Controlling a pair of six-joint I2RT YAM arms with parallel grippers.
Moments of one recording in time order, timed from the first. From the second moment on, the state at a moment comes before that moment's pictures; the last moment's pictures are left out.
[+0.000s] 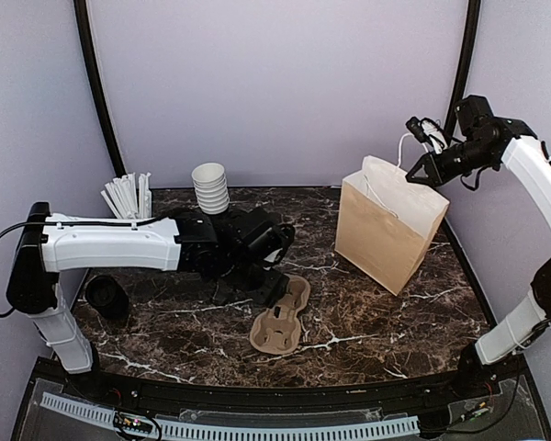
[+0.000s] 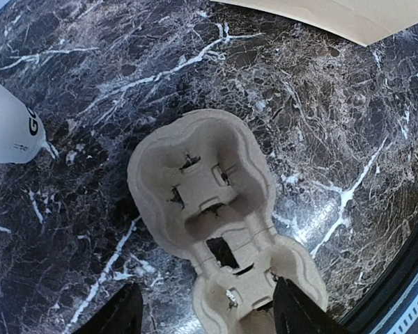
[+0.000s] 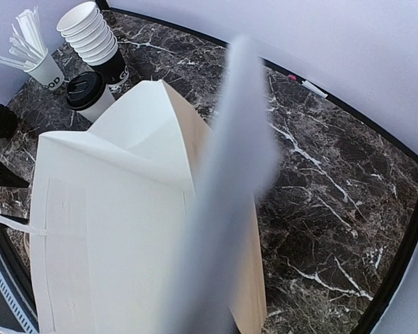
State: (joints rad) left arm -1.12 1.72 1.37 -0.67 -0.21 -0.39; right arm 0.12 1.47 1.69 -1.10 -0.49 -0.35
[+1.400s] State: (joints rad) left arm -1.10 2.11 1.68 -0.92 -0.09 -0.72; right arm 0.14 1.42 1.63 -1.00 -0.52 -0.34
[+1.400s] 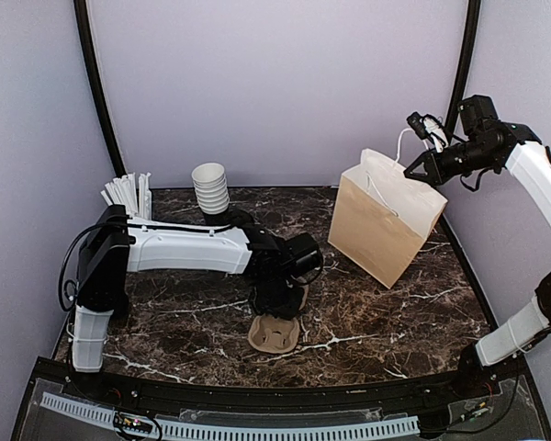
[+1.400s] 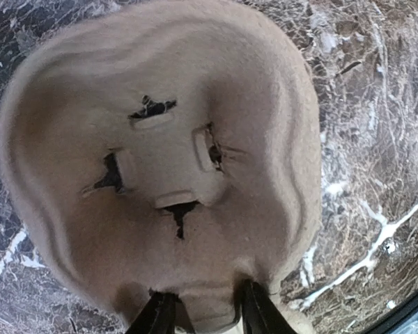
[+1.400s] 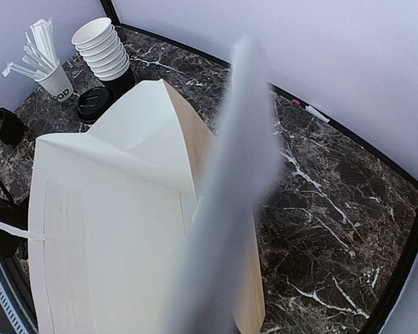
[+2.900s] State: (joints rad) left arm -1.12 1.46 1.75 -0.72 -0.13 -0.03; right arm 0.49 1.32 1.52 -1.19 -0.58 -0.64
